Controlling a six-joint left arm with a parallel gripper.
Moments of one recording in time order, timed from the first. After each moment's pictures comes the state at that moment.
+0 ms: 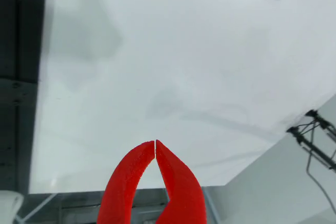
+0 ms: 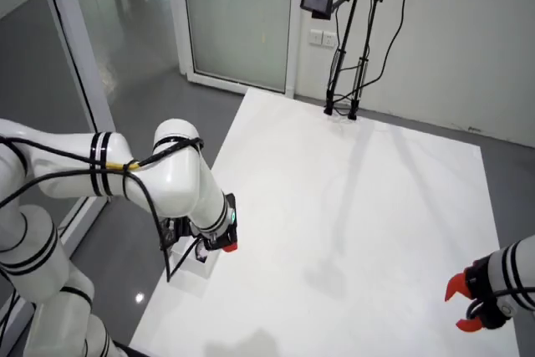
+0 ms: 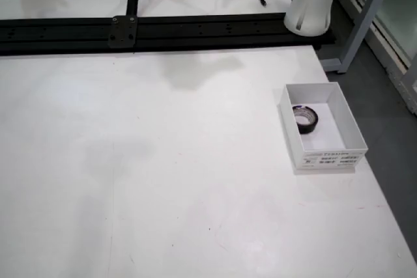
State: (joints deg) arm -65.9 3.0 90.0 15.2 71.8 -92.1
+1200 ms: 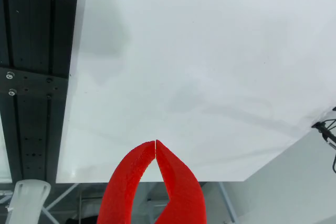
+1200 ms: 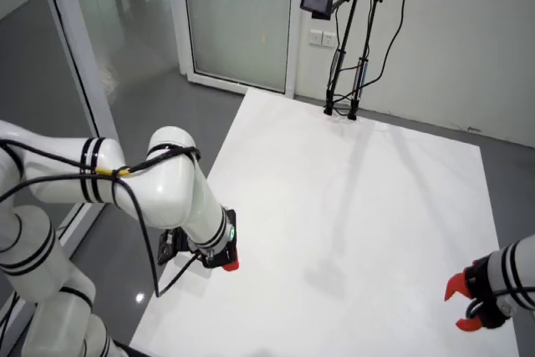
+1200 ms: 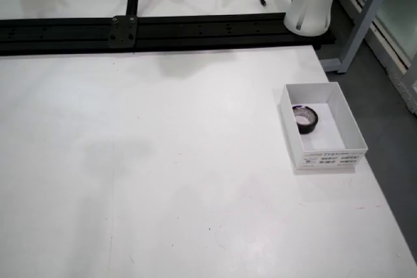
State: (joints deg) arm -69.8 1.9 90.0 11.9 72.0 -92.1
